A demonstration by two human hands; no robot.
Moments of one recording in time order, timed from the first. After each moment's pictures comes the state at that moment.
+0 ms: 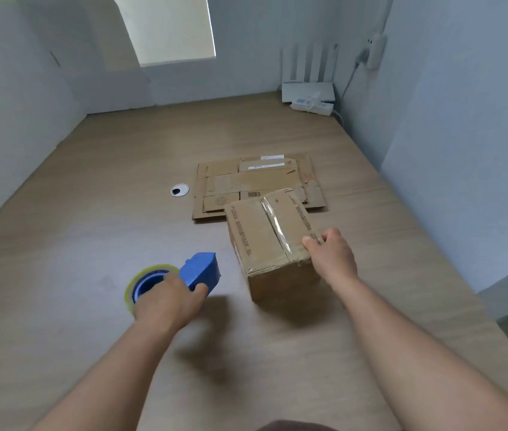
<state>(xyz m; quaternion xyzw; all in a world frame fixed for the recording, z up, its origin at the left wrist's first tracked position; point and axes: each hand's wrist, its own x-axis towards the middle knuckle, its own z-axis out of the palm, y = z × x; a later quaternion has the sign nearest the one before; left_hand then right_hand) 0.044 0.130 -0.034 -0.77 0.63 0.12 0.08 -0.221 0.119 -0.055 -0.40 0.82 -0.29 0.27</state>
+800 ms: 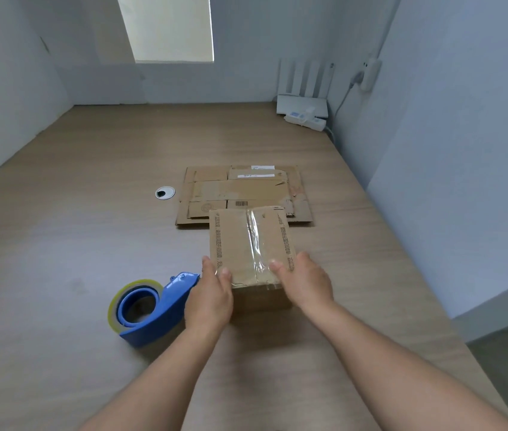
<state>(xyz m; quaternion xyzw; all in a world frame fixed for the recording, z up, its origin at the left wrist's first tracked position) -0.044 0.128 -0.056 -0.72 0.57 0.34 -0.20 -0.205 0.123 -0.050 -0.51 0.82 -0.14 0.22</state>
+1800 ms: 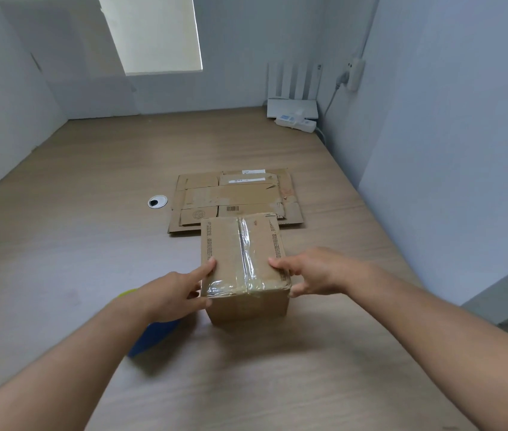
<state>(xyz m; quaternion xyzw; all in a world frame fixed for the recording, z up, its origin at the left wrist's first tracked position) 0.014 0.092 -0.021 -0.51 0.80 0.29 0.11 -0.273 0.110 -0.007 -0.79 0.56 0.12 0.20</state>
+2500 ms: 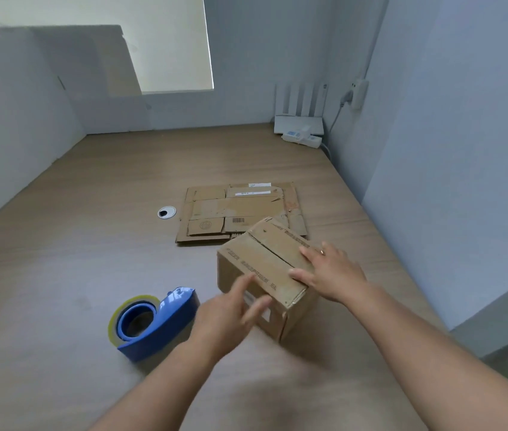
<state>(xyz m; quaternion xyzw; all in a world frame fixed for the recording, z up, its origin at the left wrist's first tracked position) -0.063 0.153 -0.019 -0.57 0.78 0.26 -0.09 -0.280 0.118 -0.010 -0.64 0.74 0.02 0.17</state>
